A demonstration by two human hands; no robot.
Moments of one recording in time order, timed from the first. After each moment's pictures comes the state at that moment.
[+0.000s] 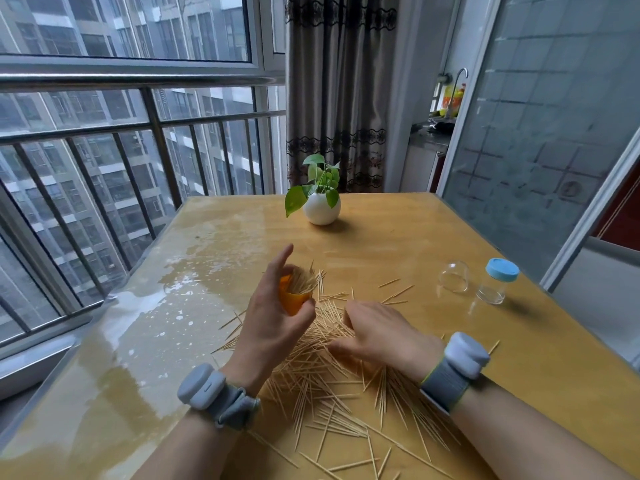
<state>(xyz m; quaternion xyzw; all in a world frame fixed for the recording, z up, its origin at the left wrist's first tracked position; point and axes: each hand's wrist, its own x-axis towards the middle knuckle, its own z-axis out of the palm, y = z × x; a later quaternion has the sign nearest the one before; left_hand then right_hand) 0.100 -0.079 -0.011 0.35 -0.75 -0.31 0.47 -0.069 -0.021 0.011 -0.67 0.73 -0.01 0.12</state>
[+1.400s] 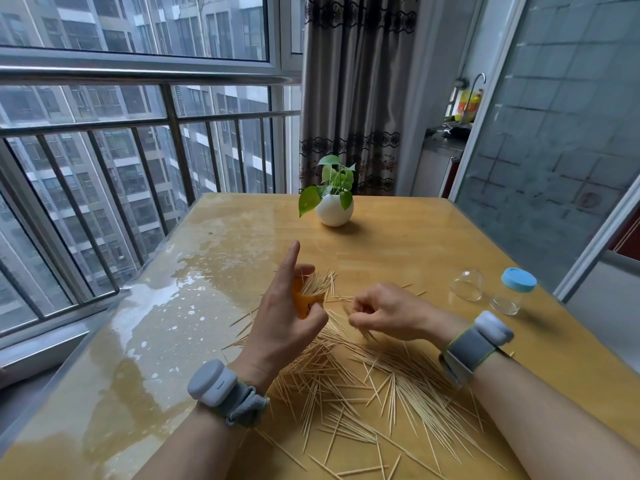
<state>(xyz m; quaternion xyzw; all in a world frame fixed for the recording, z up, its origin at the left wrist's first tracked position) 0.101 -0.082 -0.013 0.34 -0.76 -0.30 0.46 -0.106 -0.055 0.018 -0.74 0.62 -0.12 0.22</state>
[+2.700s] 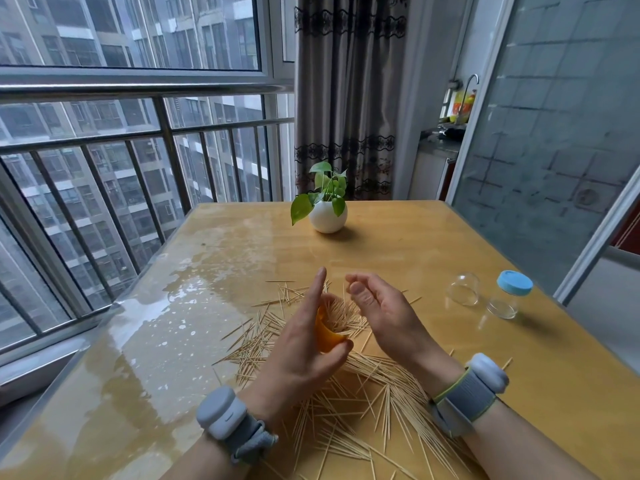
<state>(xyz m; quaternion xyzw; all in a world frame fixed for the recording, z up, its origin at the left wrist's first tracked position) 0.079 -0.066 -0.025 0.30 -0.81 -0.33 0.37 -0.089 -0.031 0.003 -0.60 0.57 -0.49 0.28</state>
